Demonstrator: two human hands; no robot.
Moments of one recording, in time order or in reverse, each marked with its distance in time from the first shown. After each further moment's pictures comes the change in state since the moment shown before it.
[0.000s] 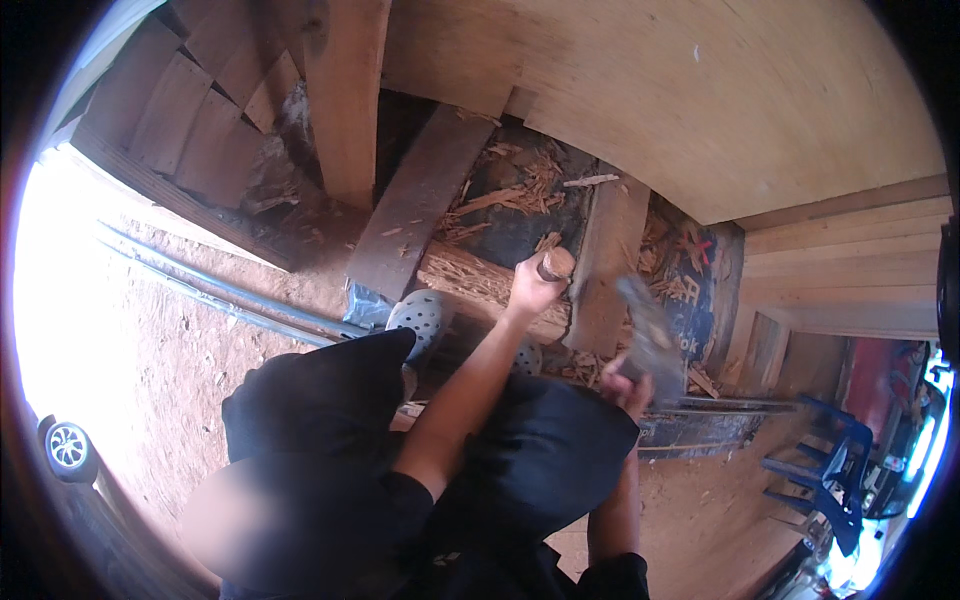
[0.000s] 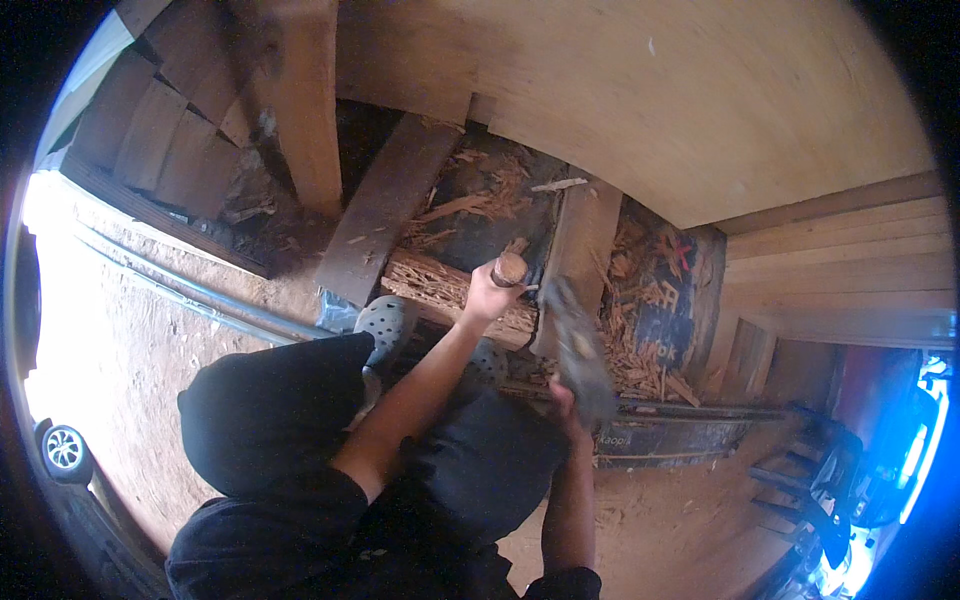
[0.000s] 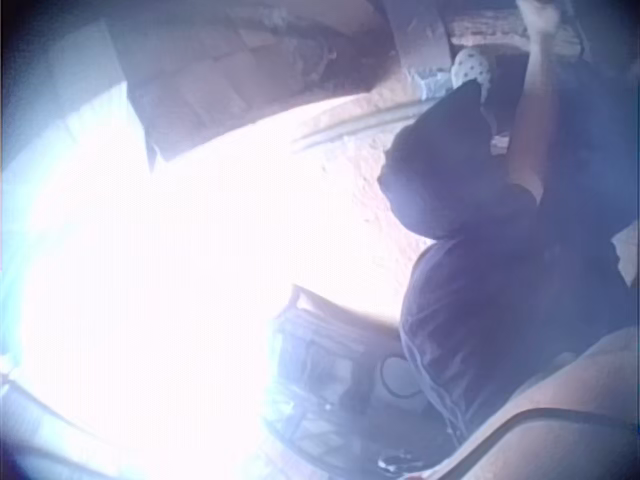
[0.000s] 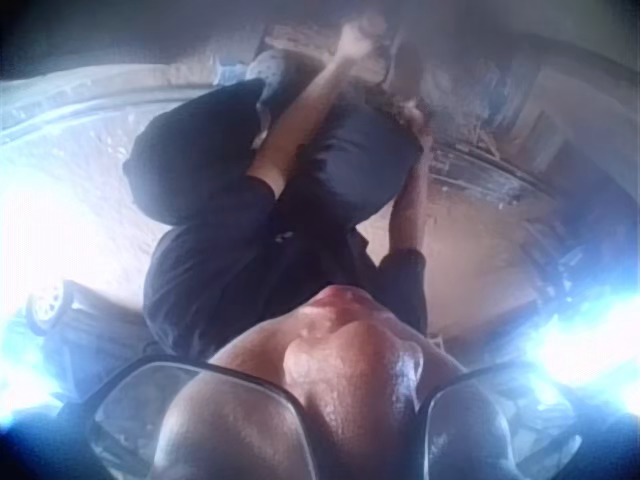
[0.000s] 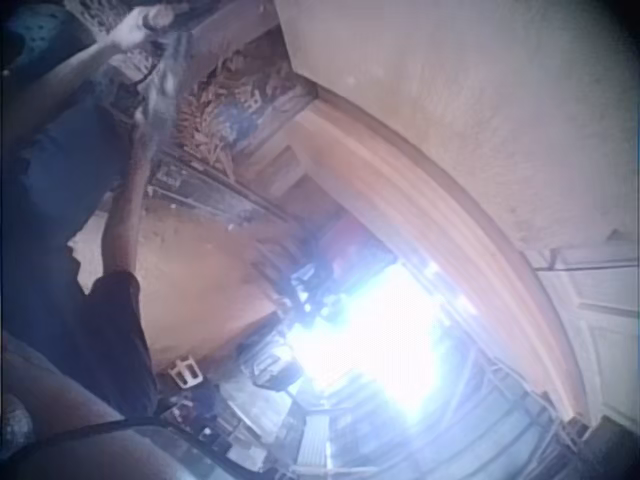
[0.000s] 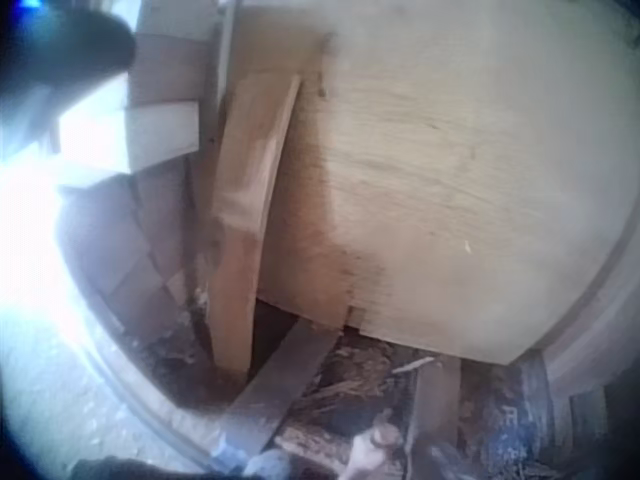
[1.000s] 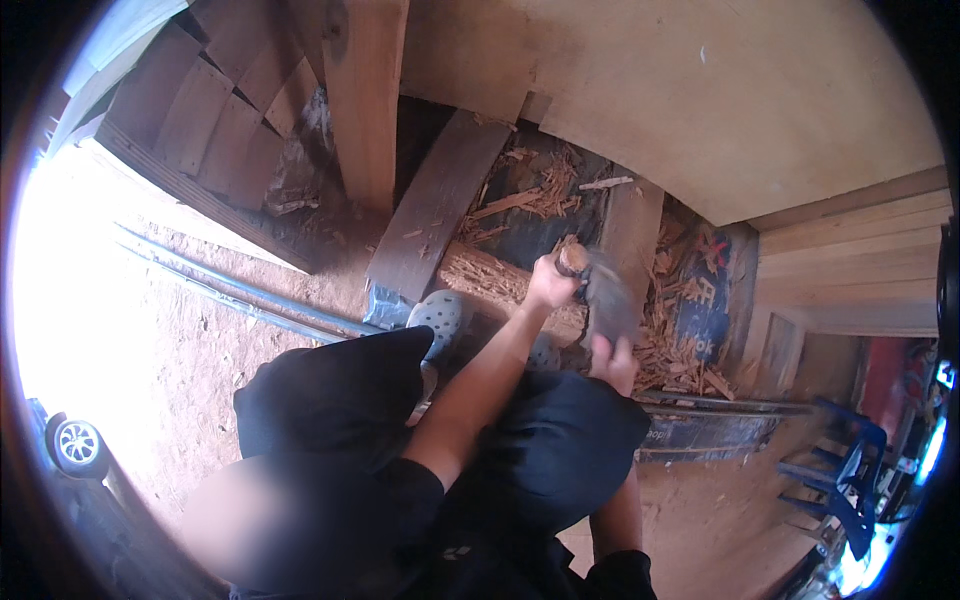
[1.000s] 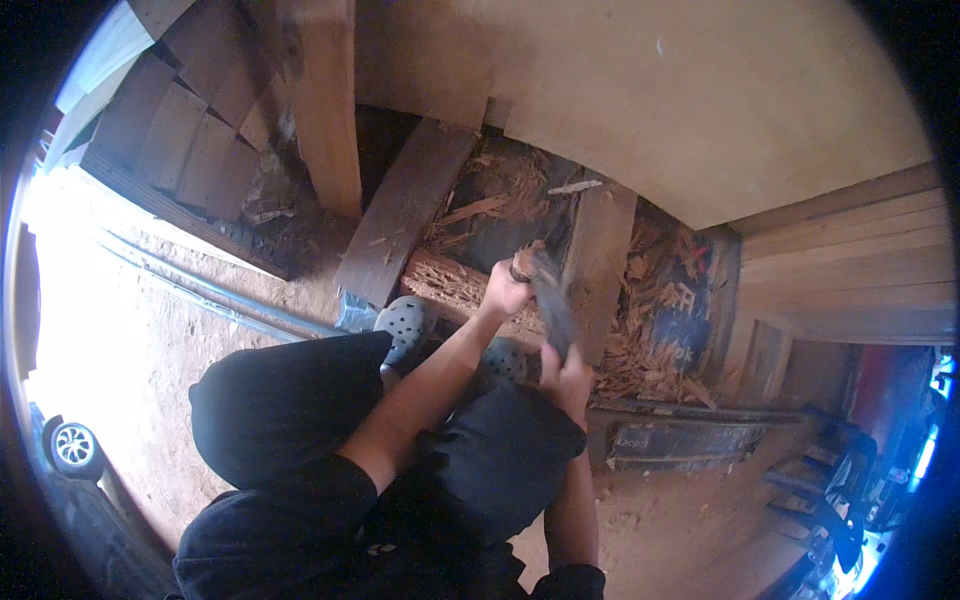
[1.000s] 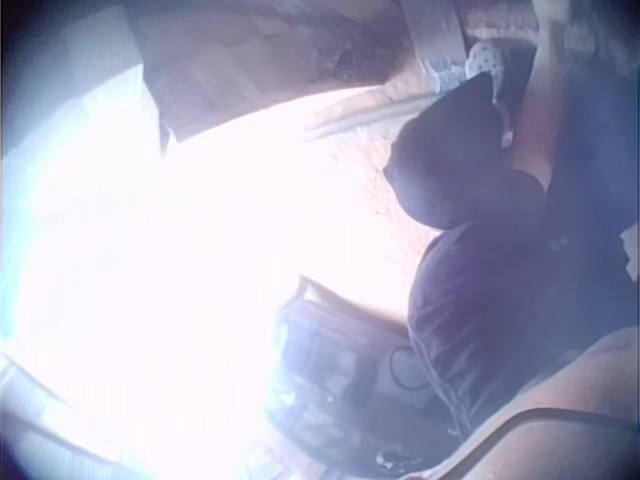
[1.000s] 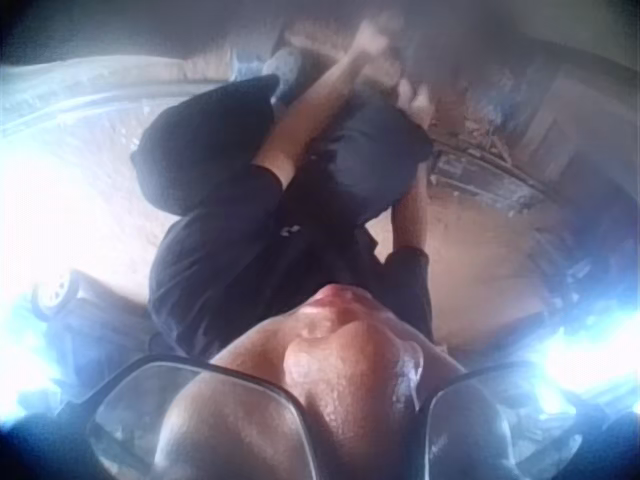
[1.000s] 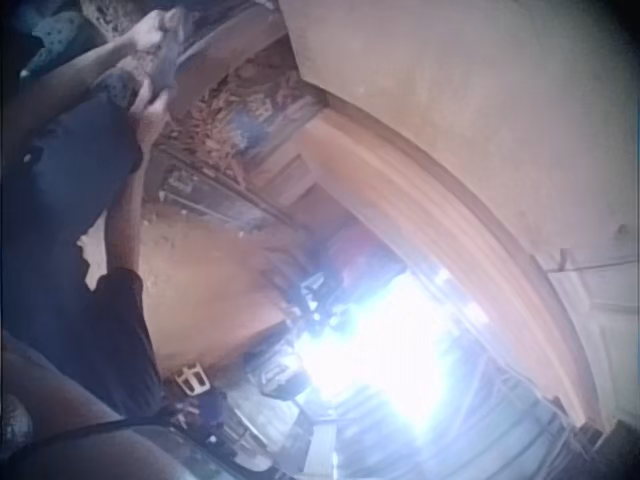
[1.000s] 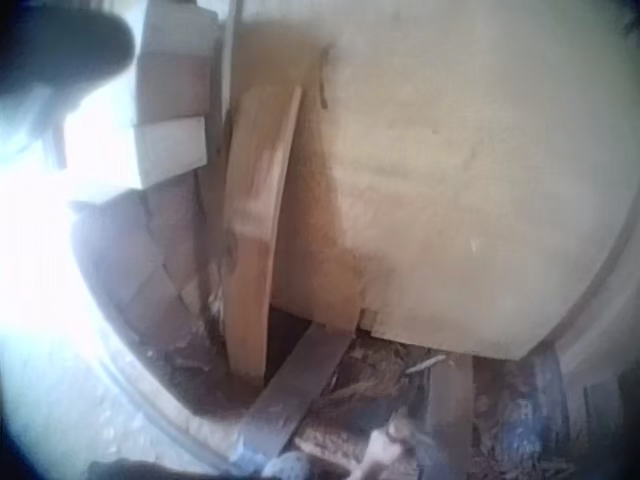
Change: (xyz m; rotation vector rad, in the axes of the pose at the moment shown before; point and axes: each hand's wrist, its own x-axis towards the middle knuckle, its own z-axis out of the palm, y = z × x) left_hand 0.007 0.006 -0.003 -0.009 -0.080 0.041; right_hand 0.012 0.007 0.044 -0.431 0.051 -0.168
